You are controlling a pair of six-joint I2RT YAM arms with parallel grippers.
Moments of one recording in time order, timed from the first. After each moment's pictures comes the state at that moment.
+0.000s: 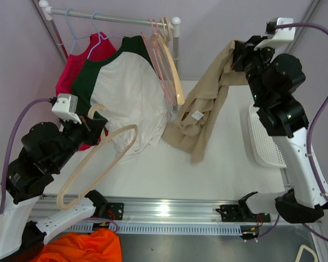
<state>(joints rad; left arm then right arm) -0.66 0.74 1.47 -0.93 -0.28 -0.33 0.55 1.27 1.85 -0.35 0.34 0.11</state>
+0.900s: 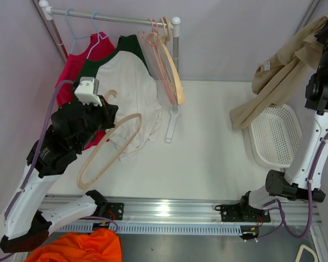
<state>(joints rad) -0.66 0.91 1.46 -0.77 -0.35 -0.28 -0.22 1.53 2.34 -0.44 0.16 0.28</state>
